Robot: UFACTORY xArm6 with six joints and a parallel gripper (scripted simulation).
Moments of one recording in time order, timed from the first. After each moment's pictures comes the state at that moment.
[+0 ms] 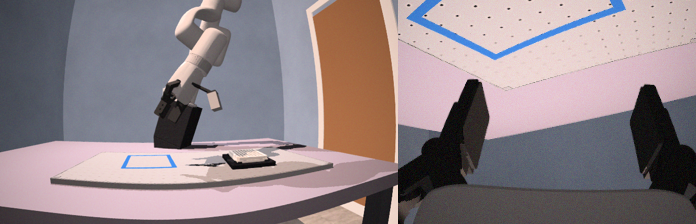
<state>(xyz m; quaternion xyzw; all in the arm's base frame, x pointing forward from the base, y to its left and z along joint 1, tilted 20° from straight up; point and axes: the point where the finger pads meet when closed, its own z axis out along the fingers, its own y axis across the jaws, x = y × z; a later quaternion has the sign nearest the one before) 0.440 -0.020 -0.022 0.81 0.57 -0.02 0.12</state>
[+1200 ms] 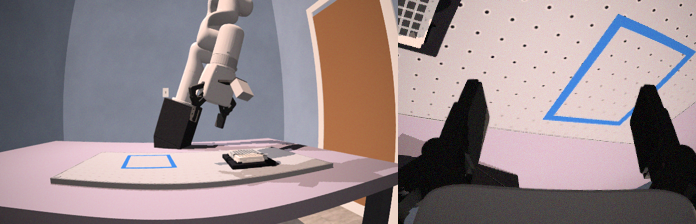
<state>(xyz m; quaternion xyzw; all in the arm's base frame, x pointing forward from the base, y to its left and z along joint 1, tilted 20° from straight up) 0.448 0.091 -0.002 0.95 0.30 0.04 0.00</state>
